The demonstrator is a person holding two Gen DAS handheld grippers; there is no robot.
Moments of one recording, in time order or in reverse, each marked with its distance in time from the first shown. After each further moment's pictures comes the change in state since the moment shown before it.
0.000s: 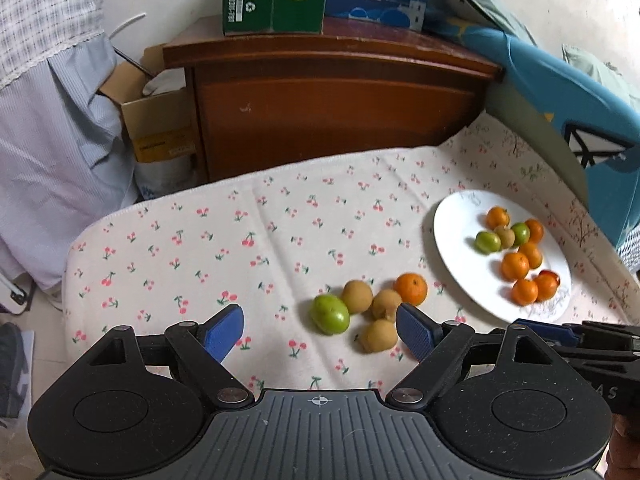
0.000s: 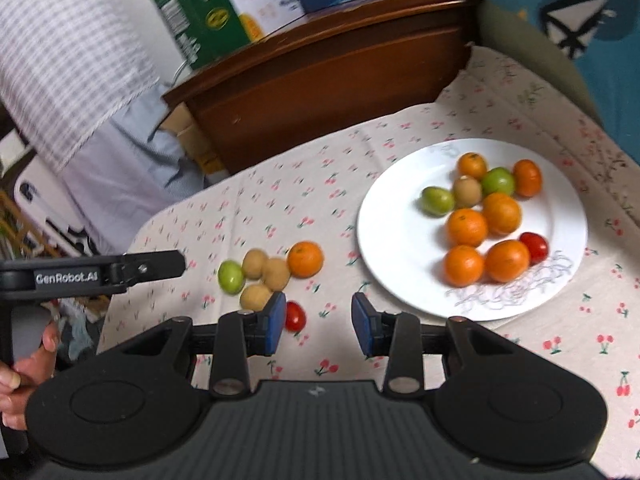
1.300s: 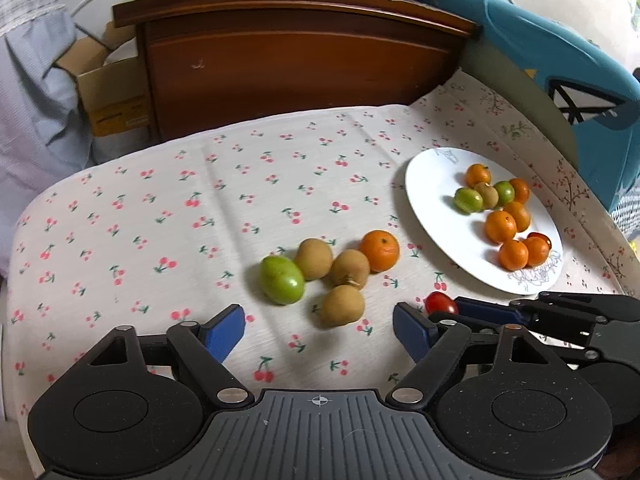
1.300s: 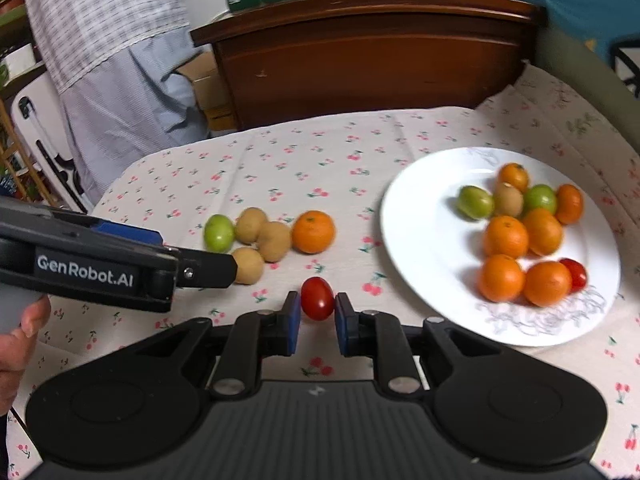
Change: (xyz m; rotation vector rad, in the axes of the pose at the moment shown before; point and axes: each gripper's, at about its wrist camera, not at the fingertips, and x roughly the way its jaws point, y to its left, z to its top) left arm 0.037 -0.020 -0.019 0.032 0.058 -0.084; right arm 0.033 0.010 -0.017 -0.189 0.014 -0.081
